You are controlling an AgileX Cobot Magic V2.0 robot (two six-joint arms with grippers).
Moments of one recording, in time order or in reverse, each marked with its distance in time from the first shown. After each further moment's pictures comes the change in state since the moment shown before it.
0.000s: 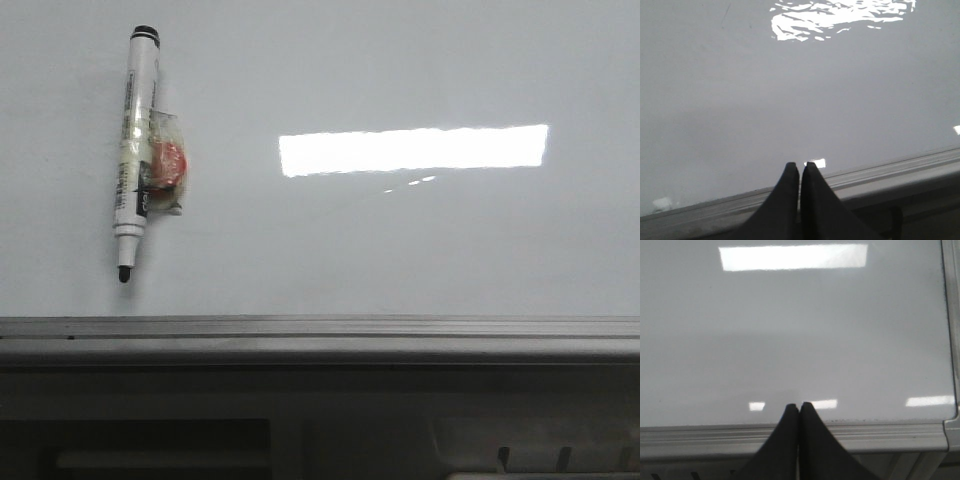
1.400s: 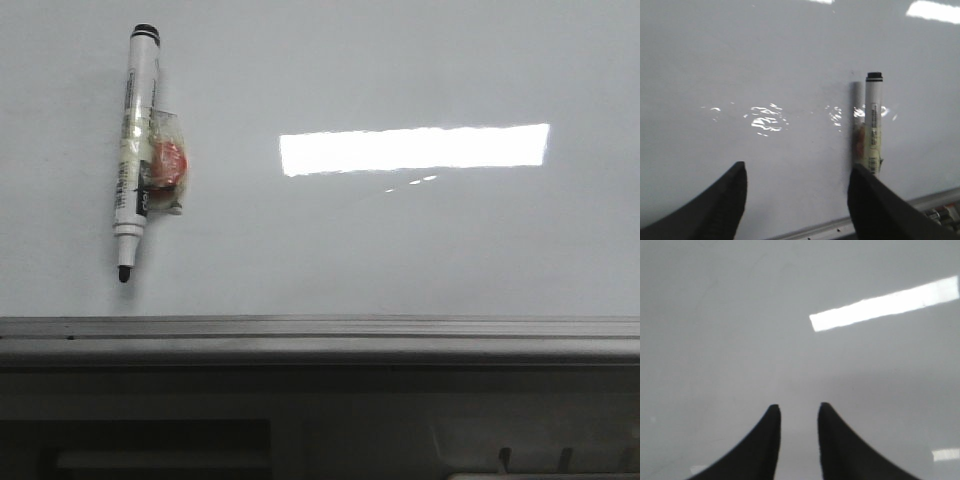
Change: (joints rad) left arm 0.000 0.552 -0.536 -0.494 0.319 0.110; right arm 0.154 0.092 -0.327 0.376 0.019 -0.062
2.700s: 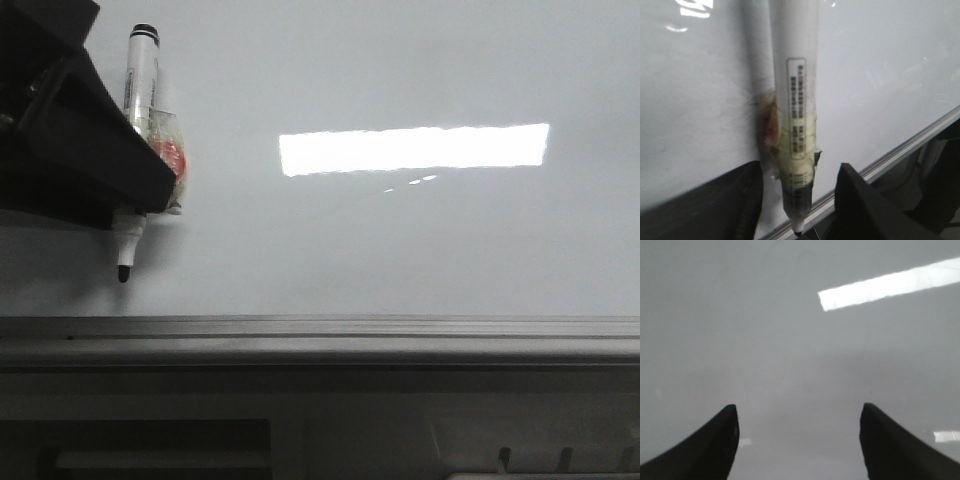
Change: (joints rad) left arm -0.408 0.606 -0.128 -0.162 -0.183 0.065; right arm 0.047 0.140 -0.082 -0.002 0.016 -0.010
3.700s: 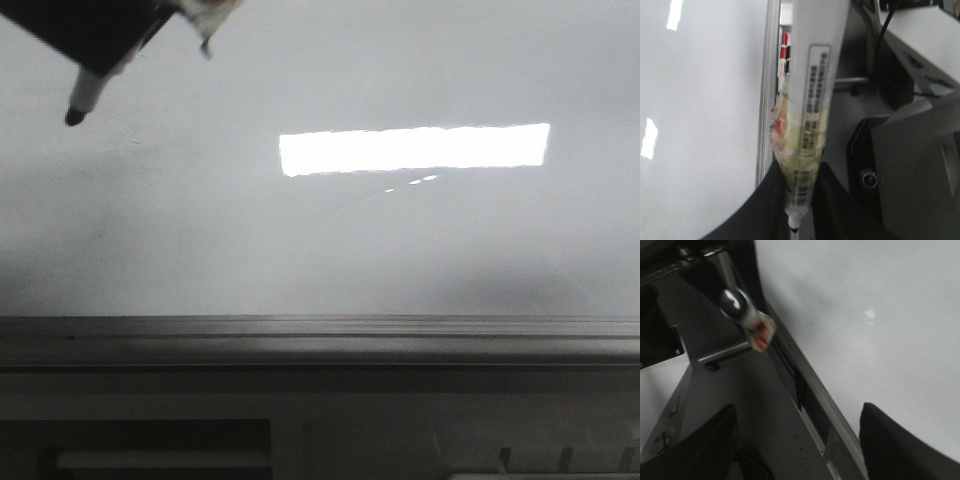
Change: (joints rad) left arm -0.213 -0.033 -0.383 0.352 0.563 0.598; right arm 0.640 0.562 -0.477 0.190 0.378 -0.527
